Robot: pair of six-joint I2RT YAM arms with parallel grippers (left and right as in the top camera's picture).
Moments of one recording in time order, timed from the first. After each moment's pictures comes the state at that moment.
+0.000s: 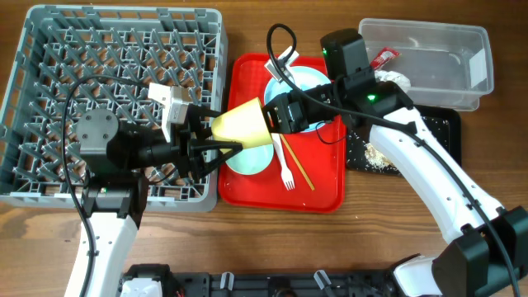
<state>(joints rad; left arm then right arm) -0.03 1.04 0.70 0.30 1.36 -0.50 0.42 1.60 1.33 -0.49 -1.32 0.44</state>
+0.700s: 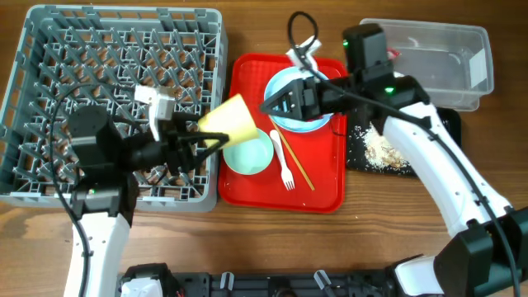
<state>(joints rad) 0.09 1.04 0.71 -0.04 1.30 -0.36 0.31 1.60 1.33 -0.57 -1.13 0.45</state>
